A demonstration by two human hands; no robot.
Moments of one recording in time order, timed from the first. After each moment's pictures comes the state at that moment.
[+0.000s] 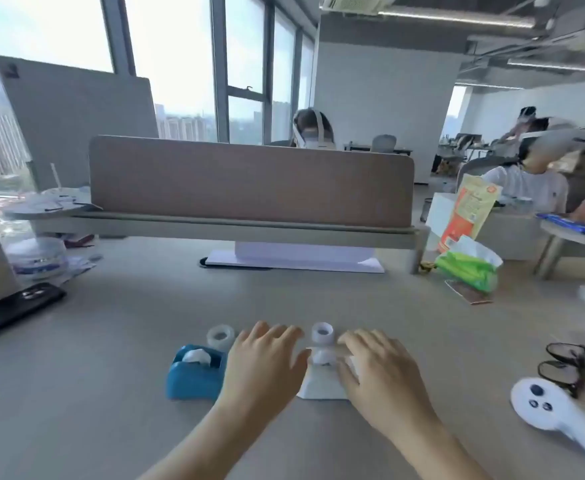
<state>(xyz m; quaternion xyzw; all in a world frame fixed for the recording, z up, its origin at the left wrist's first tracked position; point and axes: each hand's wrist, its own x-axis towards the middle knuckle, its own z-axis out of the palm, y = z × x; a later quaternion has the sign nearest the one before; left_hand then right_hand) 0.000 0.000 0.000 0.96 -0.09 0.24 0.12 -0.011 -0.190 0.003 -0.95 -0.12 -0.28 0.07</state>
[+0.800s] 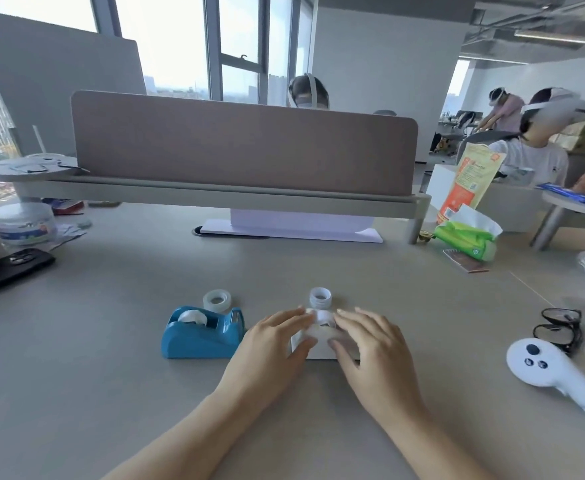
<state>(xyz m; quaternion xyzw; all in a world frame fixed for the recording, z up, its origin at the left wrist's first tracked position) -0.018 -0.006 -0.028 0.92 -0.14 0.14 0.34 -0.017 -0.191 -0.048 -0.93 -0.12 -0.29 0.17</state>
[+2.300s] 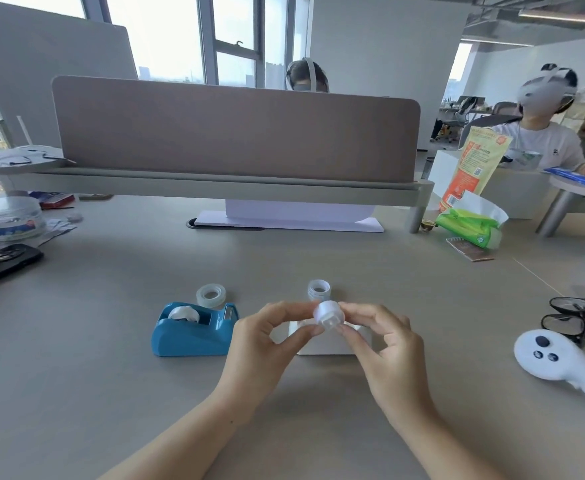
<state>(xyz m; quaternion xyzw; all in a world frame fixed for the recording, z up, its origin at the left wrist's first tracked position) -0.030 -0.012 -0.014 0.78 -0.12 0.13 0.60 -0.030 -0.189 -0.032 -0.81 -0.13 -0.28 0.50</state>
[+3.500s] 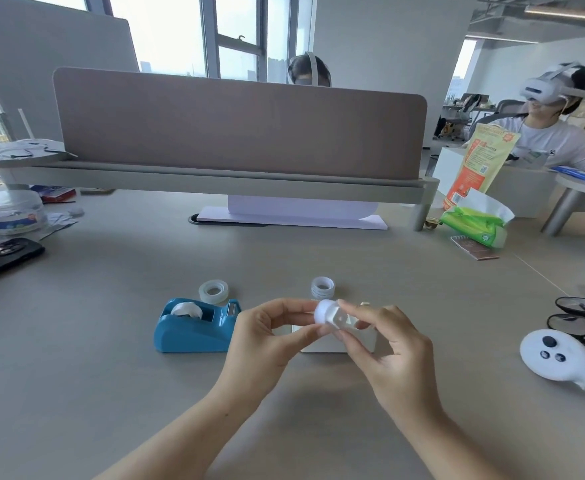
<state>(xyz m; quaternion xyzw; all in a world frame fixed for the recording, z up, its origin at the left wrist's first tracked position) -0.036 -0.011 -0.002 0.70 -0.08 0.06 0.70 -0.028 -0.188 -0.029 -0.79 -0.22 -0.39 0.42</state>
